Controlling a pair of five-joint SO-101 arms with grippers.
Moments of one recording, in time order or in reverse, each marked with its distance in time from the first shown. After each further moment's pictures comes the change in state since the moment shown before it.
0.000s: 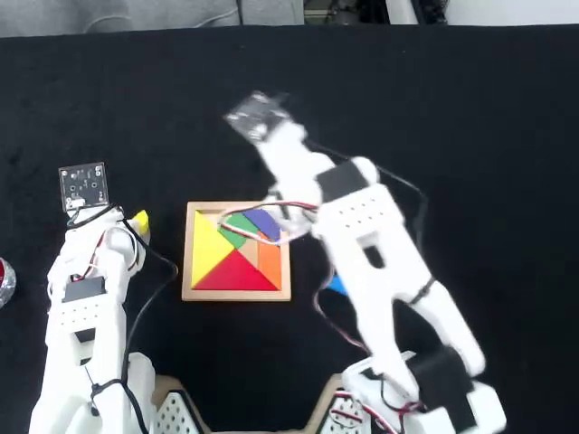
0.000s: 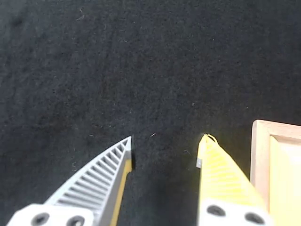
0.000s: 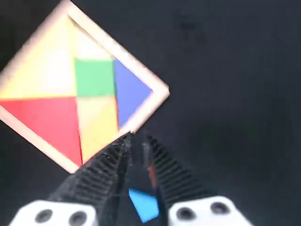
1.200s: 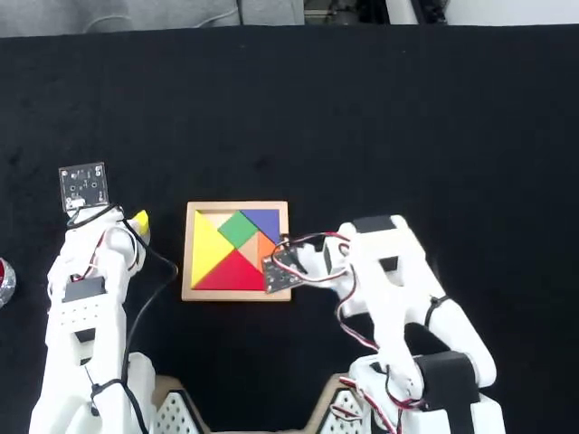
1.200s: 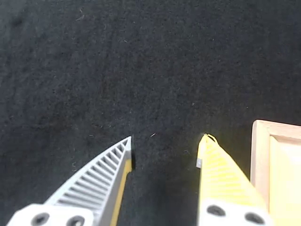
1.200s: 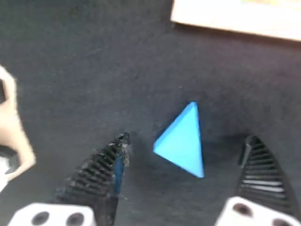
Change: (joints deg) left arm 0.0 0.0 0.0 0.0 0.0; right arm 11.2 -0.8 28.9 -3.4 68.2
